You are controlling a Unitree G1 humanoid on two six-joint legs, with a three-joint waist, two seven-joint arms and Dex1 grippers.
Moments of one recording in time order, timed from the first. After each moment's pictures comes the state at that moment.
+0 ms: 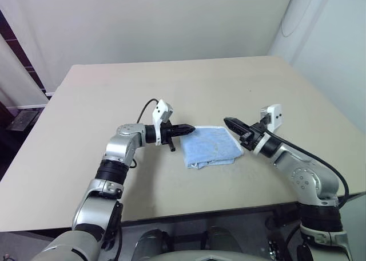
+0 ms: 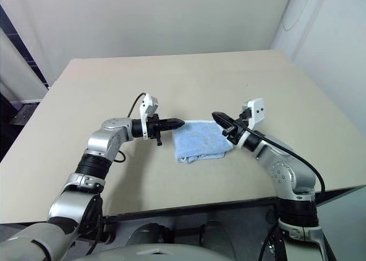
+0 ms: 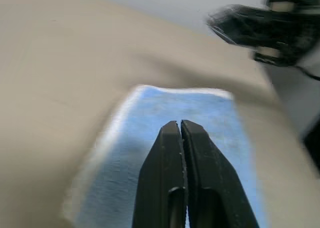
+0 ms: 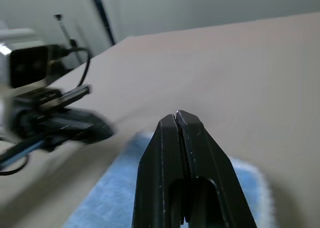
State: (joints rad) left arm -0.65 0.21 -0.07 0.47 -0.25 0.35 -1.08; right arm -0.25 -0.39 -0.14 -0.17 0.64 0.66 0.60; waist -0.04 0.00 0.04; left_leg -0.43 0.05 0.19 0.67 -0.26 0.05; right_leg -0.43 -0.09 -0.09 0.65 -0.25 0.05
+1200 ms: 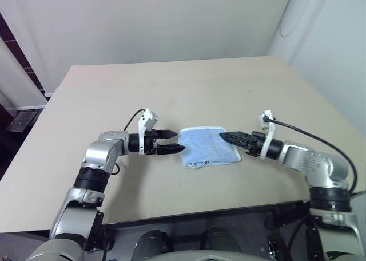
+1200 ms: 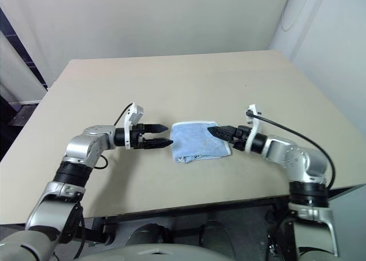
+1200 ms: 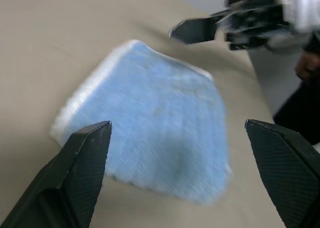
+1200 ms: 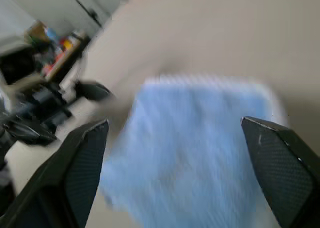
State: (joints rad) left arm -0.52 0.45 -0.09 0.28 -0.37 0.55 -1.23; right arm -0.41 -0.59 -0.20 0.14 0.79 1.14 0.73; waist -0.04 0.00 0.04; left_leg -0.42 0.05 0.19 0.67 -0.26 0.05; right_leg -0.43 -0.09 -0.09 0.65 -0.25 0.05
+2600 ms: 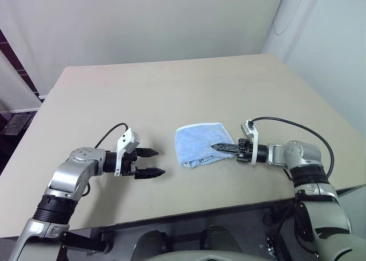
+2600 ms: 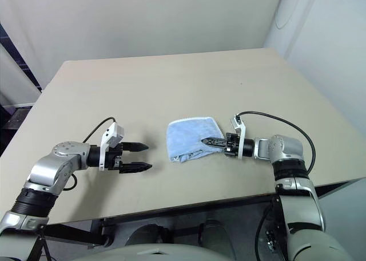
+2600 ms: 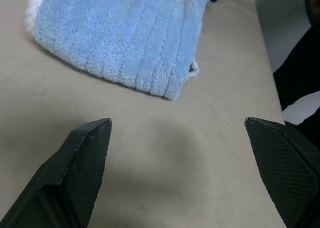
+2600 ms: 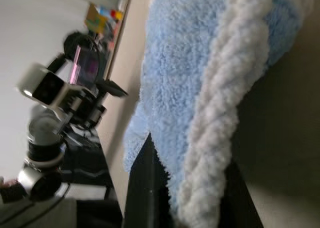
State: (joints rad) left arm -0.28 0.65 -0.10 0.01 -0.43 0.56 -1.22; right arm -0.53 -0.44 -0.17 0.45 0.65 1.22 1.00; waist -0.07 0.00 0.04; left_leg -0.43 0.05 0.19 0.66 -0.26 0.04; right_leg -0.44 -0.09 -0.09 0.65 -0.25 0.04
